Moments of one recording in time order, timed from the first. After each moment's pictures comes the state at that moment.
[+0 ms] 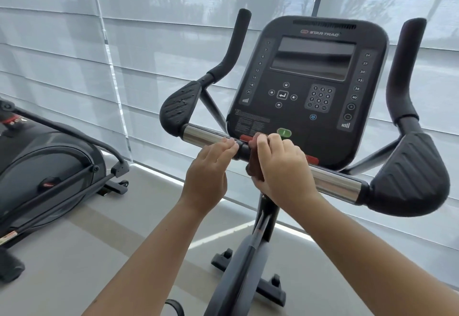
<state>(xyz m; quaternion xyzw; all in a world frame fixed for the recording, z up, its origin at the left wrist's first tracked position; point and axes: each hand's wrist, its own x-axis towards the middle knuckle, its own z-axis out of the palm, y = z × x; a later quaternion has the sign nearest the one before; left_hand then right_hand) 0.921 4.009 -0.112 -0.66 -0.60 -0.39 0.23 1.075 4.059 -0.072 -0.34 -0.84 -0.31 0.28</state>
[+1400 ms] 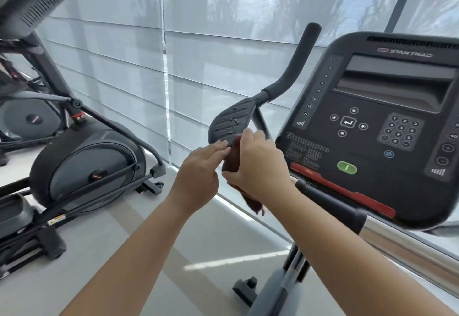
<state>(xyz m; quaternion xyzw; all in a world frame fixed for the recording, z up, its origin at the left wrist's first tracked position) 0.809 4.010 -0.104 -0.60 -0.66 -0.40 0.24 0.921 4.080 -0.050 -0.30 -0.89 -0.12 0.31</state>
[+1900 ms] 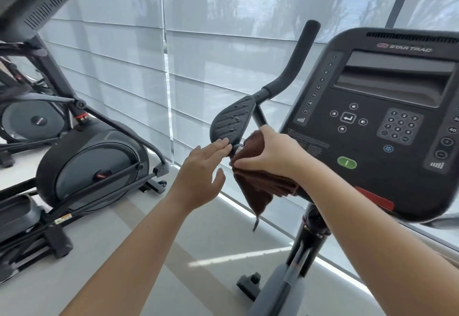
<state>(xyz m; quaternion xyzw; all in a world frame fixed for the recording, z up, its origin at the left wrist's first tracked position) 0.805 4.001 -0.108 -0.62 -0.67 -0.36 0.19 0.952 4.097 -0.019 -0.32 -0.92 0.15 0.17</state>
